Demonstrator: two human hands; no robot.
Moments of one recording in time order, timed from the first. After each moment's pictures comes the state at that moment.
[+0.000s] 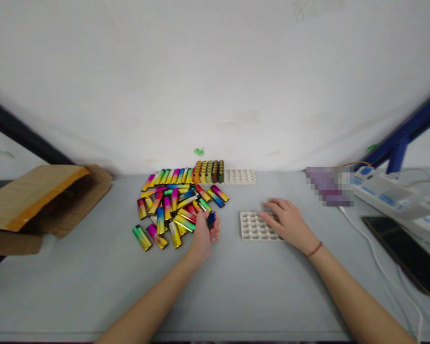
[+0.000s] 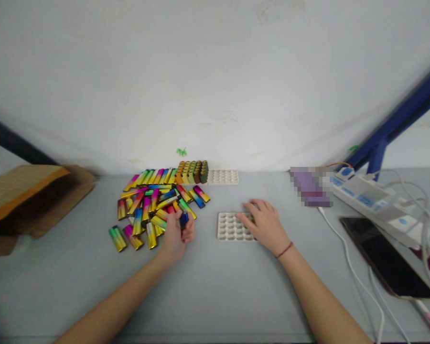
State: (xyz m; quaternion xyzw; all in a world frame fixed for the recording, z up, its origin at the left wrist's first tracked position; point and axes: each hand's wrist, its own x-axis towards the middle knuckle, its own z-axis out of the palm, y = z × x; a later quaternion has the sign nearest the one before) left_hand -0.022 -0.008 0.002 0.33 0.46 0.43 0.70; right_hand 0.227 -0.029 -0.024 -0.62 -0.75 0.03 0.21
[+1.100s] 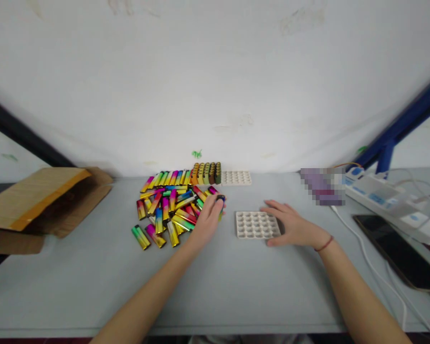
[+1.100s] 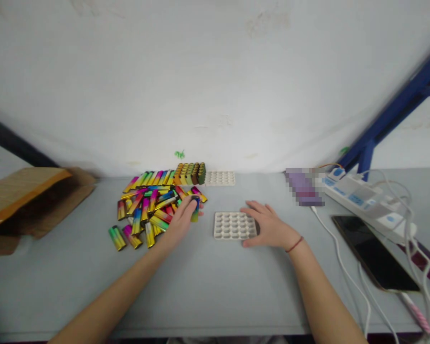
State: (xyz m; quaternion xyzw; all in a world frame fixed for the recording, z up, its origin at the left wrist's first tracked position) left_hand -0.014 0.013 0.005 0.58 0.44 0.47 0.50; right_hand 0.266 -0.035 -0.019 -0.55 -0.81 0.19 0.13
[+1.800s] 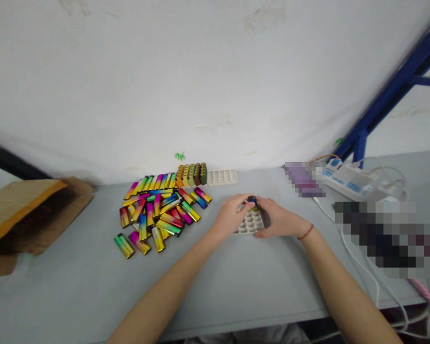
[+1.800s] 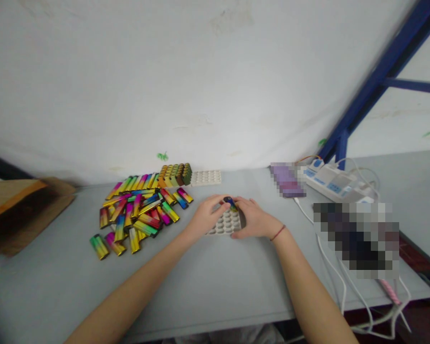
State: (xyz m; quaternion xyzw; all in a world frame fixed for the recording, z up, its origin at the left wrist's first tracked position) left_hand 0.069 0.021 0.004 0.81 0.34 0.32 0.36; right_hand 0.263 -0.027 -0.011 -0.50 -0.81 0.22 0.21
